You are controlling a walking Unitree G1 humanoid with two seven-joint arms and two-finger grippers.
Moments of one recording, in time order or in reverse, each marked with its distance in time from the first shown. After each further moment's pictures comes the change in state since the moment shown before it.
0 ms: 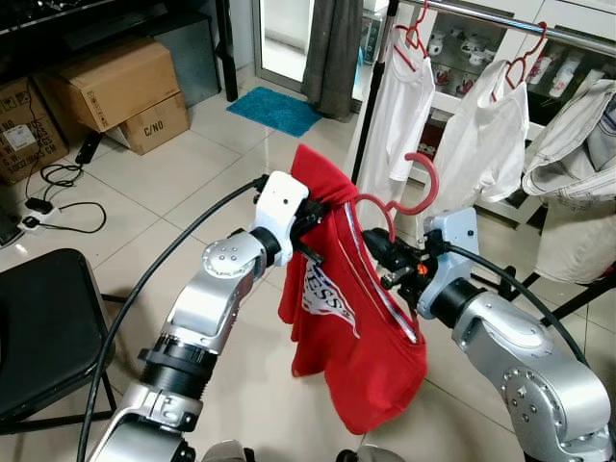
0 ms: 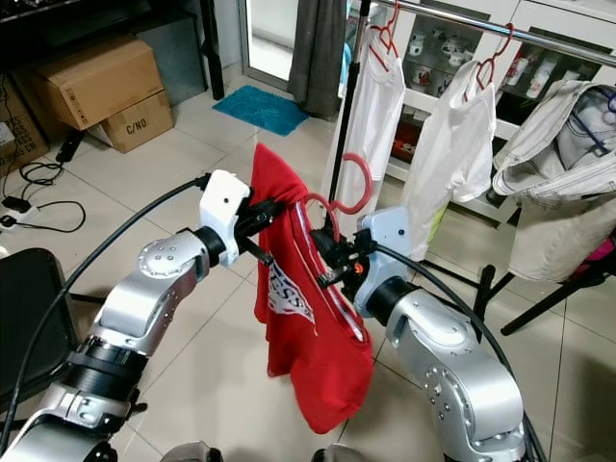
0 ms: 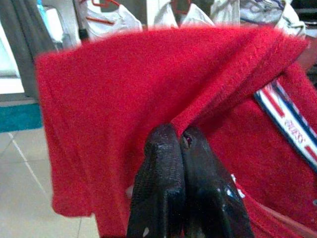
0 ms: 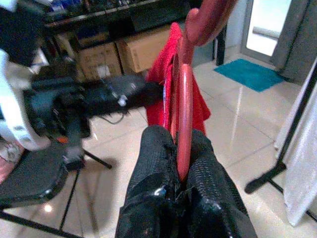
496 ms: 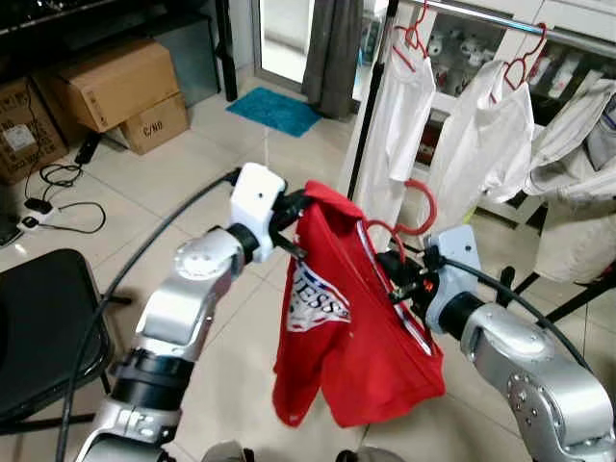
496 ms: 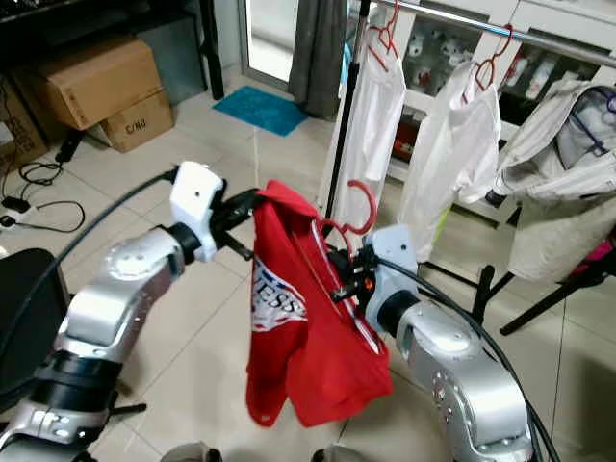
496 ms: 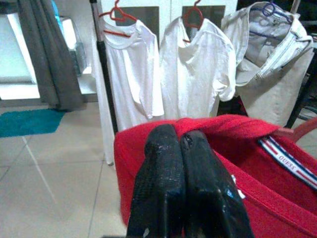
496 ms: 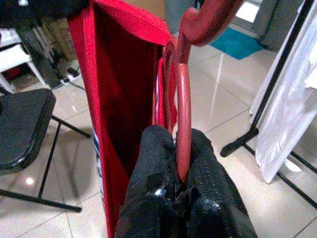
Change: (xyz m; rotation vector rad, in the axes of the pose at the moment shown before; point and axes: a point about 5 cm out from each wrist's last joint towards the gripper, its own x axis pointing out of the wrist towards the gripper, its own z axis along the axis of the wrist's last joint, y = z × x) left arm -0.024 0.014 0.012 -0.003 -0.027 0.042; right arm -0.005 -0.013 -0.021 -0.039 0.141 -0.079
